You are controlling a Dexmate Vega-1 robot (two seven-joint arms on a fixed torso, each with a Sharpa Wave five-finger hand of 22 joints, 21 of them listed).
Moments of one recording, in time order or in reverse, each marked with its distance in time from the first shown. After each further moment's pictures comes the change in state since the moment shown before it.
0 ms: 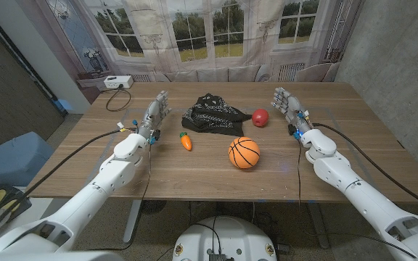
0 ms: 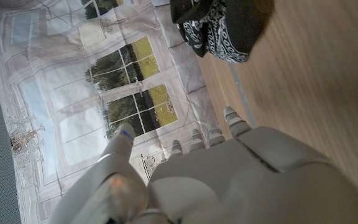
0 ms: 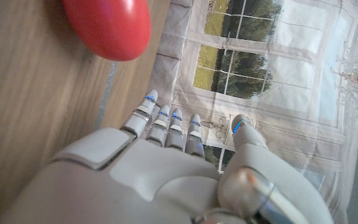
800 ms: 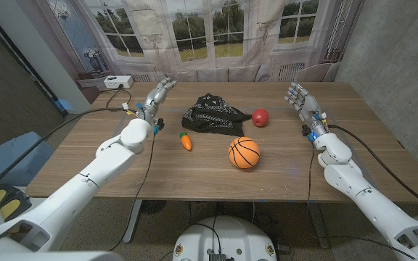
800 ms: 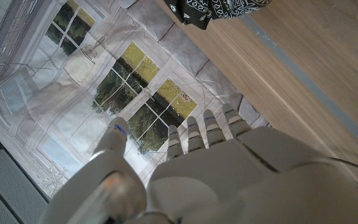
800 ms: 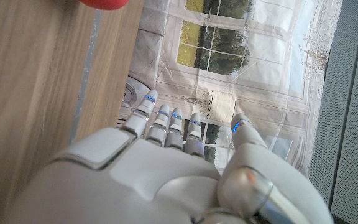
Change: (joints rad) left arm -0.005 0.119 0.051 -0.398 0.309 0.400 0.311; left_hand 0.051 -0.043 -0.006 -0.034 0.009 0.208 0.072 0.026 -0.018 0.140 0.002 0.047 0.014 0.163 -0.006 0.042 0.019 0.003 0.018 0.028 0.009; right arm -0.051 -0.012 0.083 0.084 0.080 0.181 0.121; right_hand 0.001 -0.001 0.000 0.000 0.000 0.000 0.000 0.000 -0.003 0.011 0.004 0.004 0.000 0.004 0.004 0.007 -0.003 0.000 0.000 0.000 0.000
